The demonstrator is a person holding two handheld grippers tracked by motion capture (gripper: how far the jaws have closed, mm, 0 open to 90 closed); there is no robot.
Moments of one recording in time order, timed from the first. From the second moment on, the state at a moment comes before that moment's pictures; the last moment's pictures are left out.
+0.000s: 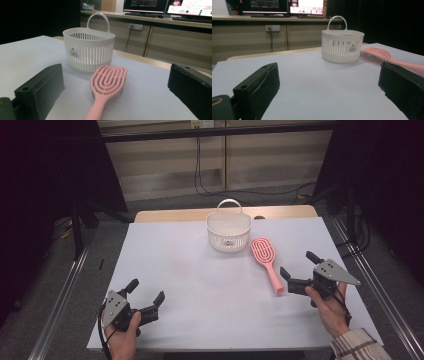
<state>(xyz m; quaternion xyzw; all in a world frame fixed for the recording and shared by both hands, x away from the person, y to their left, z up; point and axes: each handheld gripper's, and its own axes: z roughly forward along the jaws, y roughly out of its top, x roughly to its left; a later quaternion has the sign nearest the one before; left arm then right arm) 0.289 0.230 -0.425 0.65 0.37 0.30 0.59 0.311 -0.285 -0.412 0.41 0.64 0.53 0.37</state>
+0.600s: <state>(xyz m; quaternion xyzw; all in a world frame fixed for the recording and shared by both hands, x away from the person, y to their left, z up) 0.289 0.229 -0.424 0.65 0.37 0.30 0.59 0.342 -0.289 -0.405 0.41 0.64 0.52 0.38</state>
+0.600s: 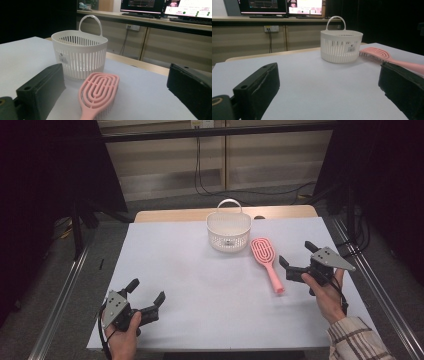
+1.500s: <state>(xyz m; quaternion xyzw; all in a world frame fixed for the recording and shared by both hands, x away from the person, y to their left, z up) 0.290 0.228 -0.425 0.66 0.36 0.30 0.59 0.379 -0.261 -0.389 0.39 0.65 0.53 0.38</state>
